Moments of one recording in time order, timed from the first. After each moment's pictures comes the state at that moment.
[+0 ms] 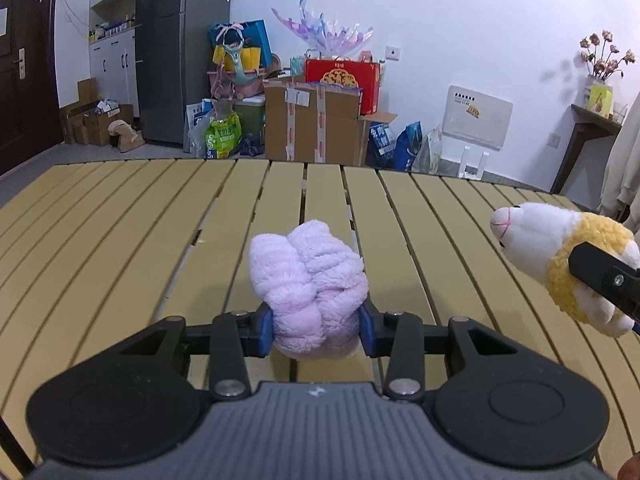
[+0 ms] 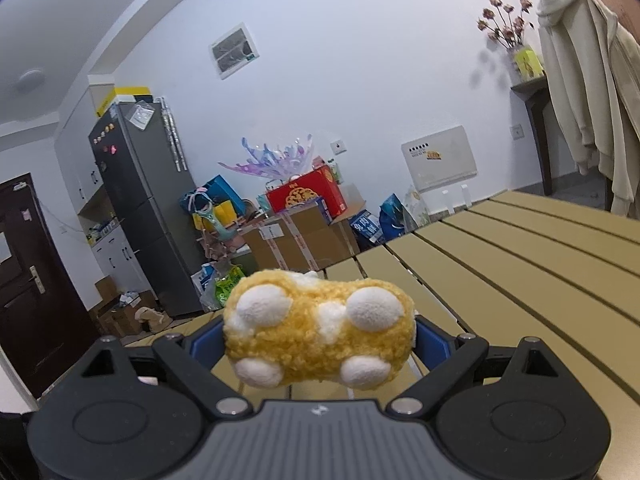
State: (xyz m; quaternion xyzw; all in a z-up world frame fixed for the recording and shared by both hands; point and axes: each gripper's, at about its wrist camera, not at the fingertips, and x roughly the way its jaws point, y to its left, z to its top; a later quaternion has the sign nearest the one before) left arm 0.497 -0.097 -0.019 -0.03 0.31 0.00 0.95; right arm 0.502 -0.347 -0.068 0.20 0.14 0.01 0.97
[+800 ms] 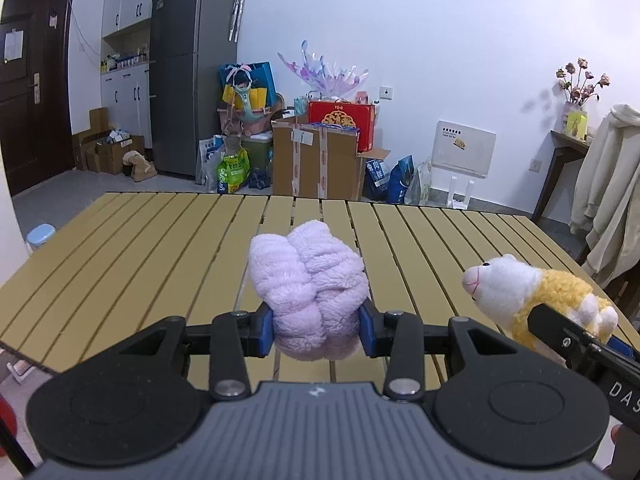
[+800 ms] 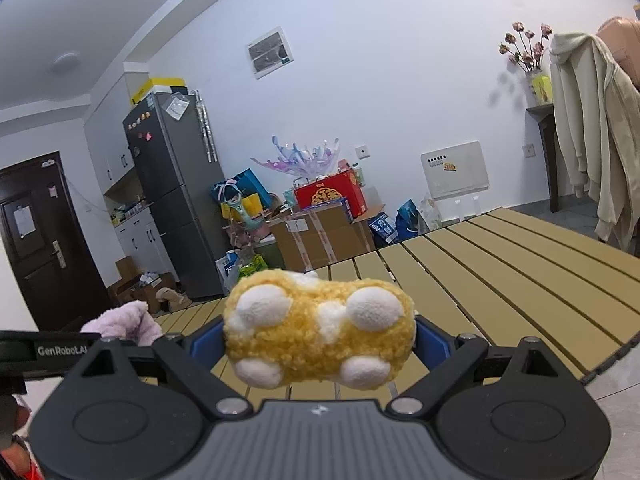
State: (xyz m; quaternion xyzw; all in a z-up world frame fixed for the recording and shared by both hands) left arm 0.329 -0.063 0.064 -0.02 0.26 -0.01 0.97; right arm 0.336 -0.316 -0.022 0.16 0.14 0.04 0.98
